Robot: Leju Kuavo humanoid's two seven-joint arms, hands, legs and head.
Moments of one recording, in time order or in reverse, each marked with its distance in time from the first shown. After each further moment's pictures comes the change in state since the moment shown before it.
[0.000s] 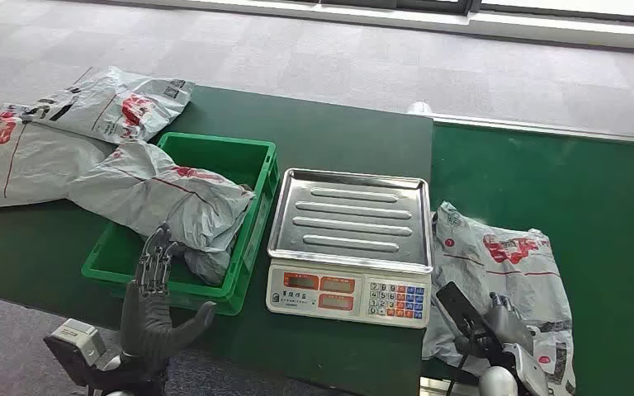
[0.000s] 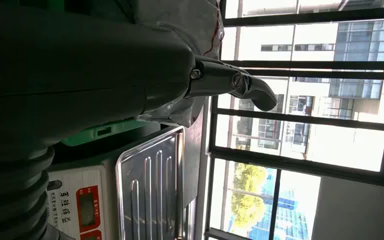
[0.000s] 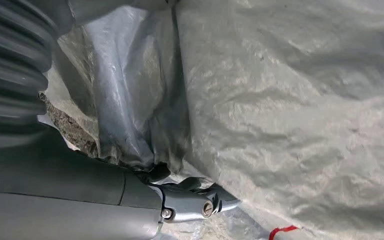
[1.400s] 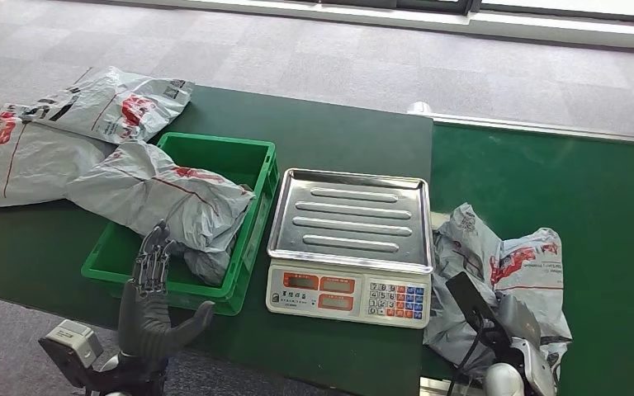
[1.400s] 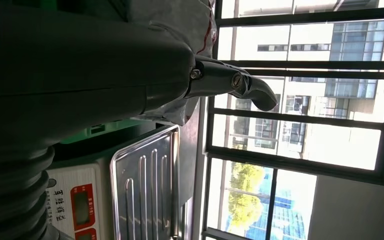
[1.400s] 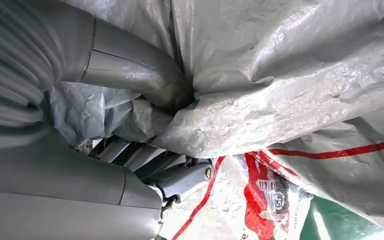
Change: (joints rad) left arm 0.004 0.000 -0.007 -0.026 0.000 0.002 0.009; right arm -0.005 -0.008 0.000 -0.029 -0.071 -0.122 -0.080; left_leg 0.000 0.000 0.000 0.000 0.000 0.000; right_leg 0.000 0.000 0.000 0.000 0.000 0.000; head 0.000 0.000
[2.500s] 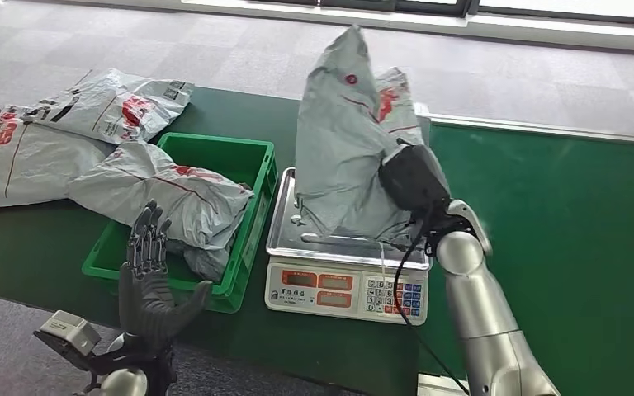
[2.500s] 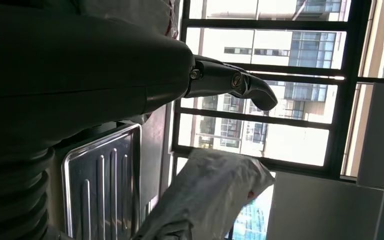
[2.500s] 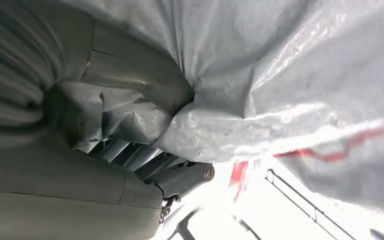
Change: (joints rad) left arm -0.112 0.003 -0.024 0.083 0.039 0.061 -0.101; right arm -0.589 0.015 0.401 0.195 -0.494 0.128 -0.323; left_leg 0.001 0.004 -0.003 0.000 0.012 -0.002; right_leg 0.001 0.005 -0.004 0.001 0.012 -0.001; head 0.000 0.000
